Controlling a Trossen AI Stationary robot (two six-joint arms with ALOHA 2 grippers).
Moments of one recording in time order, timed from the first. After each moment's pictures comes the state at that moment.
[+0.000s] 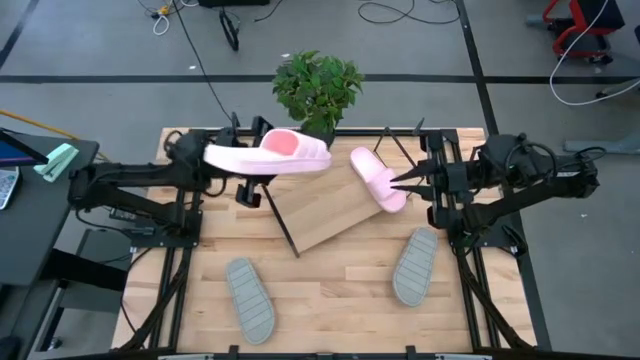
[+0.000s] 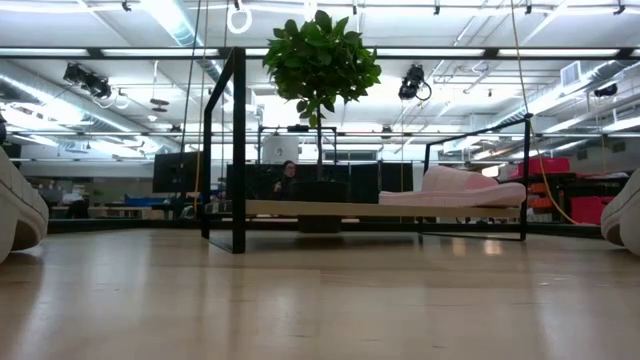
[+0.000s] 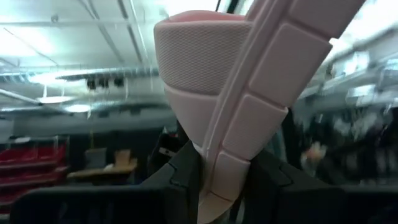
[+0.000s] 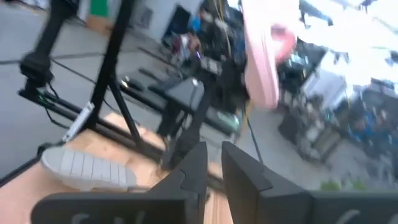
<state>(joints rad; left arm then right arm) 0.12 1.17 0.95 0.84 0.24 -0.07 0.16 0.94 1.24 -0.29 0.03 -0.45</state>
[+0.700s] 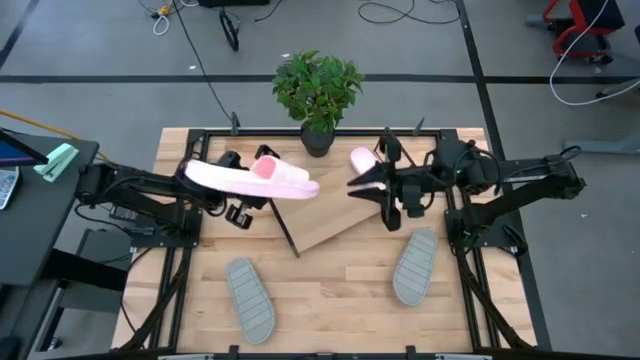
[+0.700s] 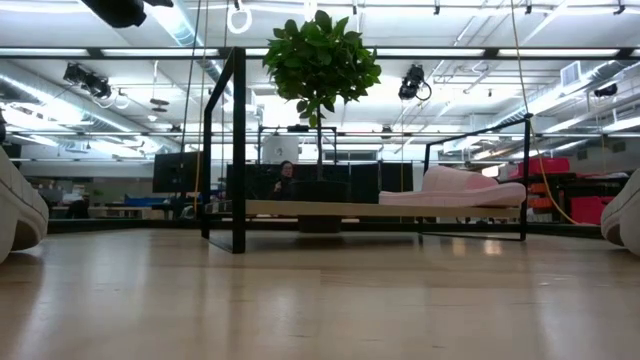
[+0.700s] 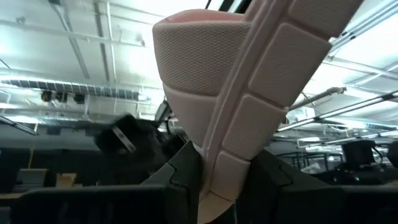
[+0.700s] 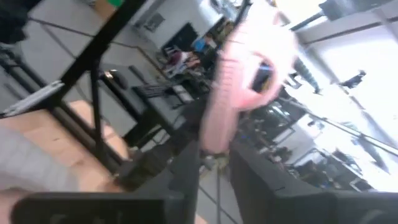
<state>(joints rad) 0.02 1.26 0.71 1.32 0.26 -0.25 0.08 1.19 1.24 0.04 -0.07 -0.78</state>
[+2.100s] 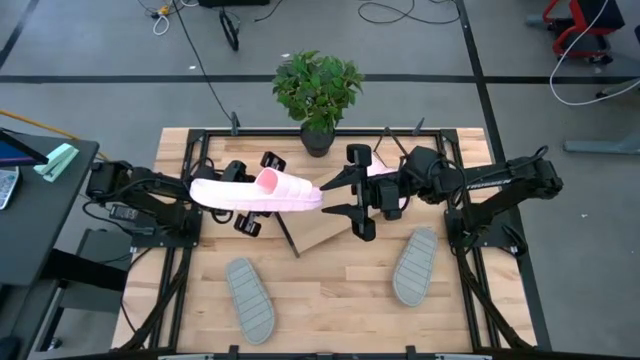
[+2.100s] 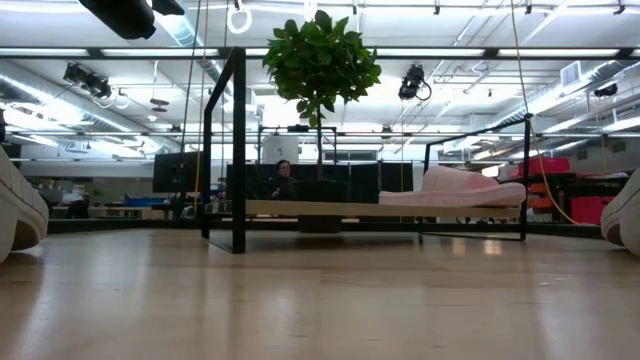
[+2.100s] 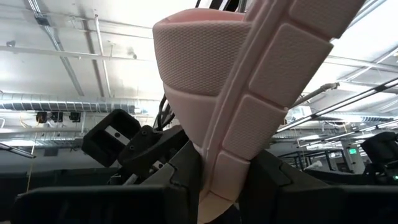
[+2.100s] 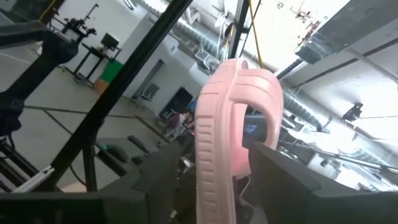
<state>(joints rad) 0.00 1.37 0.71 1.48 0.27 -0.16 0.08 1.41 1.24 0.50 -0.24 -0.58</state>
